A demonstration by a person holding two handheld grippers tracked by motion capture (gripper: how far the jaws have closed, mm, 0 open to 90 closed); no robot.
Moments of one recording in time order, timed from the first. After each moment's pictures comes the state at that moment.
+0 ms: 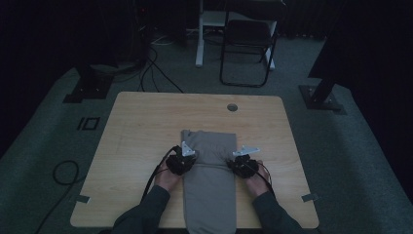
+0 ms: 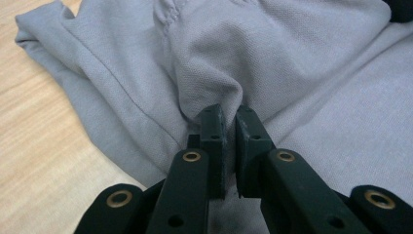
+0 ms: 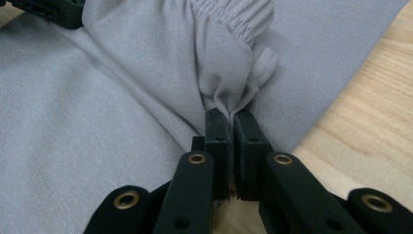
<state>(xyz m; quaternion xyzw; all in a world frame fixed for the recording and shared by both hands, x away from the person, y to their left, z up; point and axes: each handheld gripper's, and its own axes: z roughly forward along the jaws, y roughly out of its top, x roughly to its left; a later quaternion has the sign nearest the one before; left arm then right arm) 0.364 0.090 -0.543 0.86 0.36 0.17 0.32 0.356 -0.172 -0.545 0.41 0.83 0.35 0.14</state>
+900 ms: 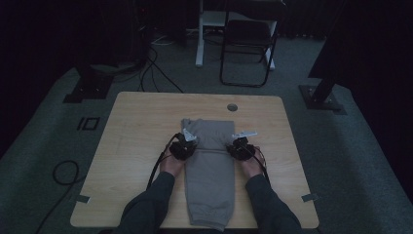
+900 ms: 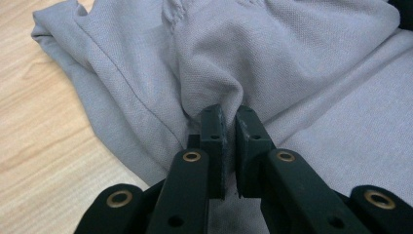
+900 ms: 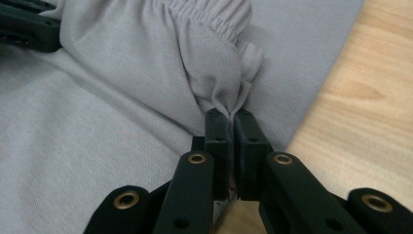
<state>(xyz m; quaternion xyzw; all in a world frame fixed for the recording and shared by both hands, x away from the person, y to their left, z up) 0.415 0.083 -0.544 0.84 0.40 0.20 0.32 0.417 -0.167 -0.544 0.46 0.80 0.34 0.15</state>
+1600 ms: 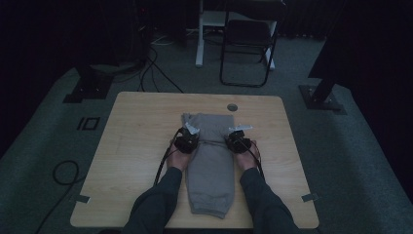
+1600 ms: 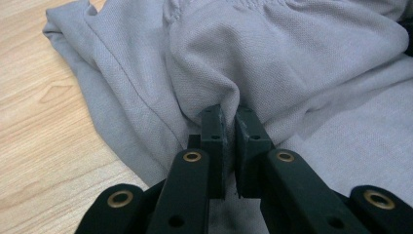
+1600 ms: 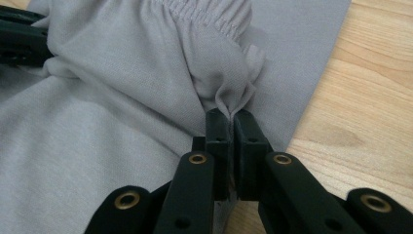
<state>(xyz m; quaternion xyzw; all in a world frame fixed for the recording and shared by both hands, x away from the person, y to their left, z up) 0.438 0.067 -0.546 0.81 0.44 0.22 0.32 0.442 -0.153 -0.543 0.48 0.79 0.33 0.18</state>
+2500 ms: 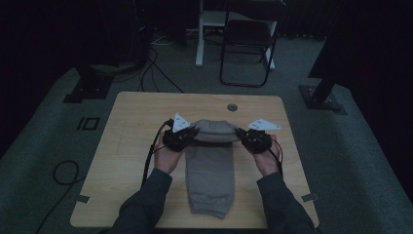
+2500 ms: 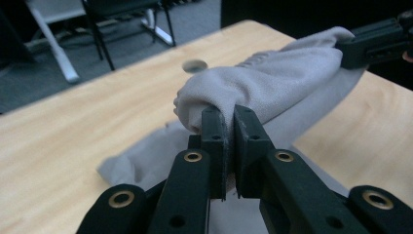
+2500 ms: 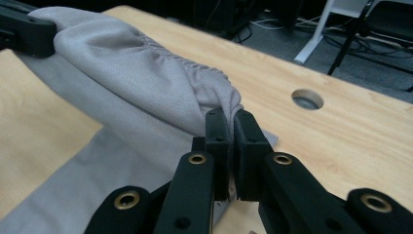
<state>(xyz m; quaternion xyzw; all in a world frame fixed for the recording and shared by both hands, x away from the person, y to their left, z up) 0.371 0.095 -0.435 0.79 0.36 0.22 0.45 0.380 -0.191 -0.442 0.39 0.77 0.45 0.24</state>
